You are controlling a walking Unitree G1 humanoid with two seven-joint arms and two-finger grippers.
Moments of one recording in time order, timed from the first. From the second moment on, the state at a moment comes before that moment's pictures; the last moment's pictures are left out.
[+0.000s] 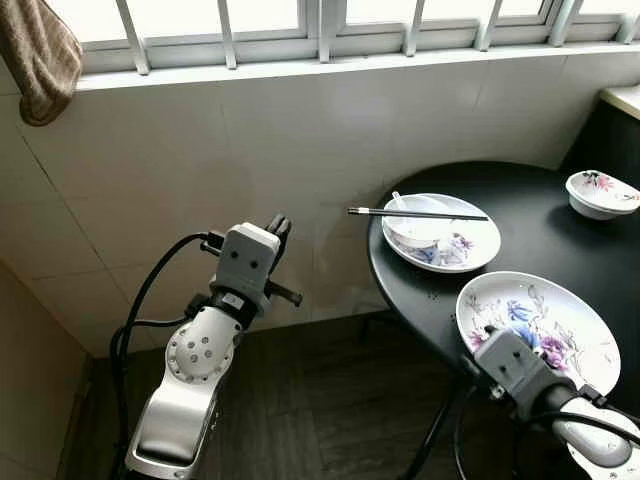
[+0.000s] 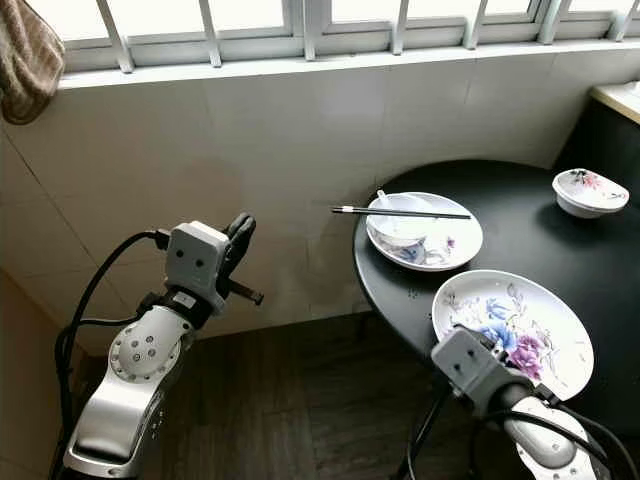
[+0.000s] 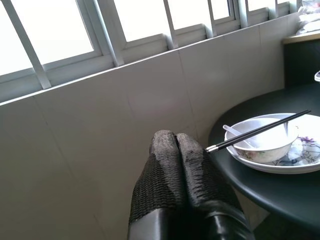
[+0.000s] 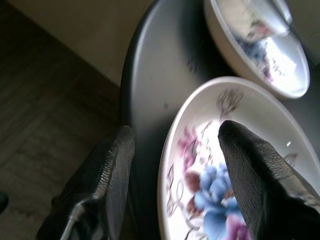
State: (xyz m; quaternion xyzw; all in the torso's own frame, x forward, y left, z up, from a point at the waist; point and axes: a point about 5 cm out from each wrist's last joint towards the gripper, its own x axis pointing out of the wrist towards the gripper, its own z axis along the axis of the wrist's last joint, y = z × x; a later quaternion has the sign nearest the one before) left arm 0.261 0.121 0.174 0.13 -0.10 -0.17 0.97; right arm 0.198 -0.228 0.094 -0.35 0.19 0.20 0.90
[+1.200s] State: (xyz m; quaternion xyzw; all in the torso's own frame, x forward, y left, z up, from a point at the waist) left arm 0.261 0.120 0.173 0.12 -0.09 -0.17 0.97; right arm 0.202 -0.259 0.068 -0.34 0.29 0.18 0.88
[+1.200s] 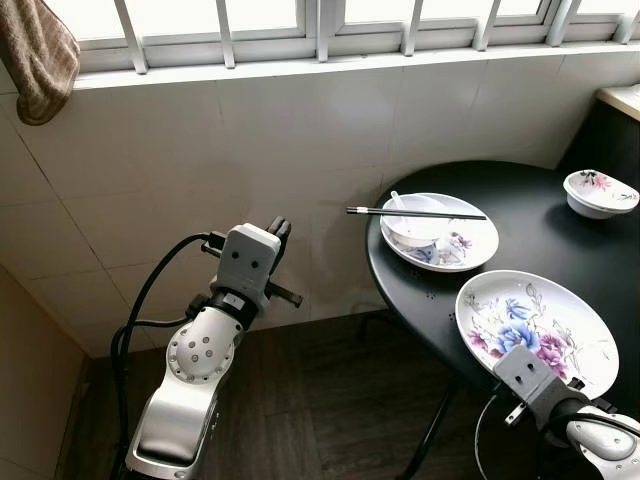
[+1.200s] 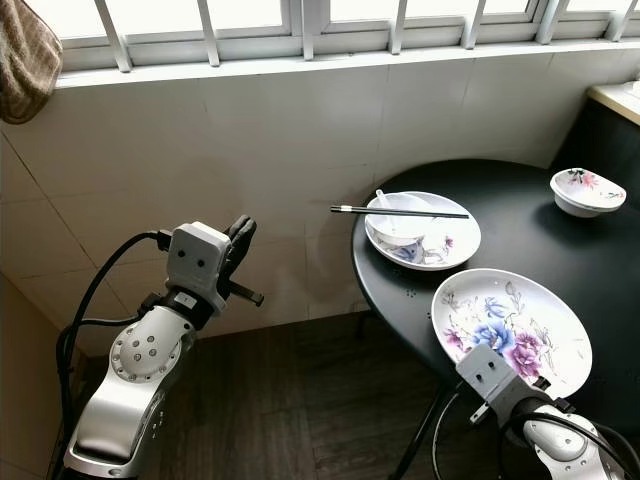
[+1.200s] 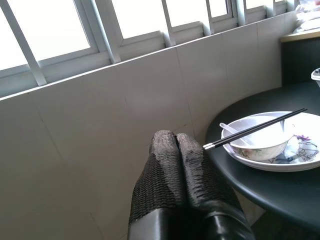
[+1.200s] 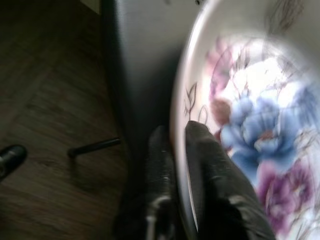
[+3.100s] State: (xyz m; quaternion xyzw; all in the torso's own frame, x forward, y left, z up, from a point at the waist) left arm 0.265 0.124 0.174 0.12 -0.09 -0.16 0.98; right arm 0.224 -0.149 0.143 -0.44 -0.06 0.18 0.88
